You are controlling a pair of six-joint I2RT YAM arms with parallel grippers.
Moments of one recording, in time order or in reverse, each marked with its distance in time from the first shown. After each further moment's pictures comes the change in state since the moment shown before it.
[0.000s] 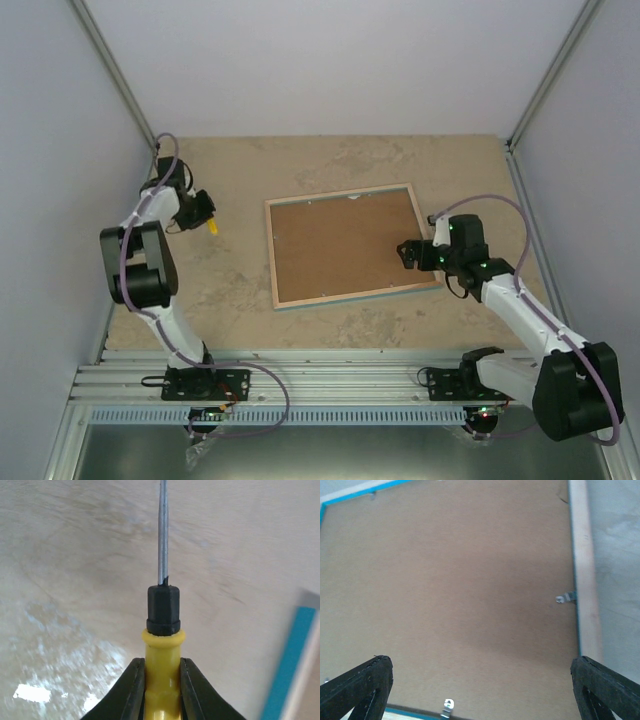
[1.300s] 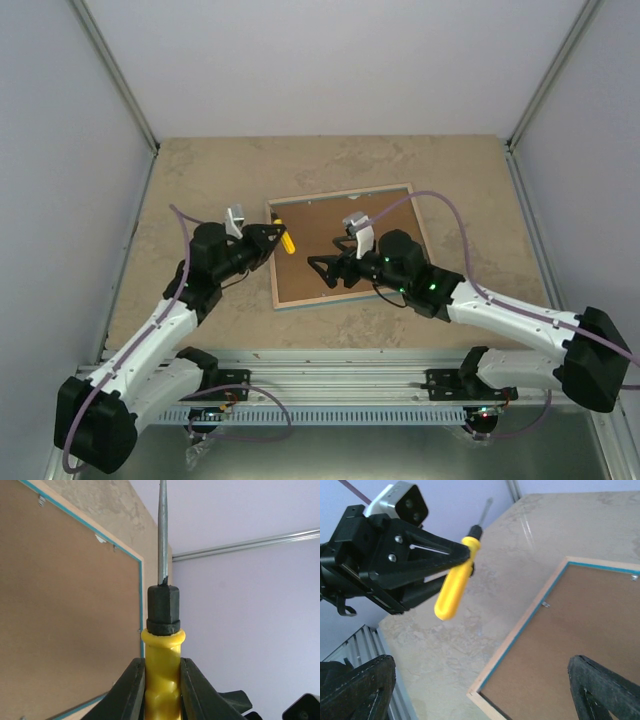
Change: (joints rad) left arm -0.561 -1.003 -0.813 0.718 0.186 -0.843; right arm 0.707 0.073 0.132 0.434 0.146 0.183
